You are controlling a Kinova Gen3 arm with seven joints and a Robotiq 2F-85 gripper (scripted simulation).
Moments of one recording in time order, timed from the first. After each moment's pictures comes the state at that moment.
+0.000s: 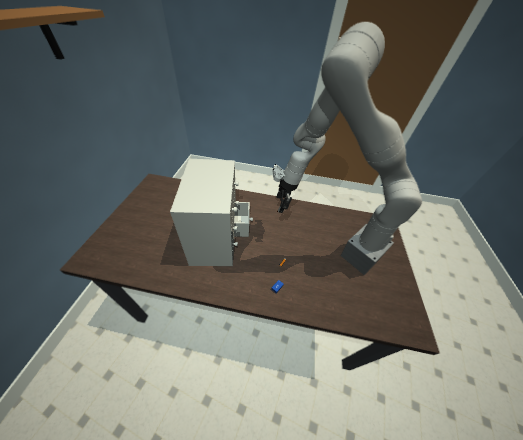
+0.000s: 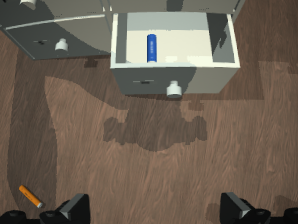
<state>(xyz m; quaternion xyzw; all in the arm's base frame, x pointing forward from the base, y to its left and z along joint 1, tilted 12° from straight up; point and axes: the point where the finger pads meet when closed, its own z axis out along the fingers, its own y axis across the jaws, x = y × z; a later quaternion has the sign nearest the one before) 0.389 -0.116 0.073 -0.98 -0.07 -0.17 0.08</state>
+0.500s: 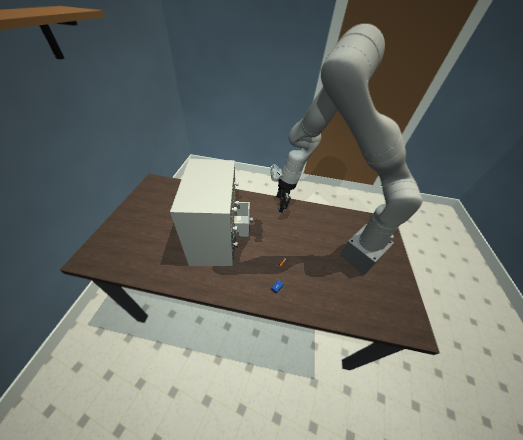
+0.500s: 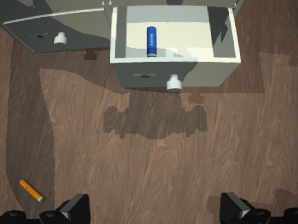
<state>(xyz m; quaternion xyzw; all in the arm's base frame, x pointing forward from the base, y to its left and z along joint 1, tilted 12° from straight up) 0.389 -0.117 0.075 -0.98 -0.08 -0.15 0.08</state>
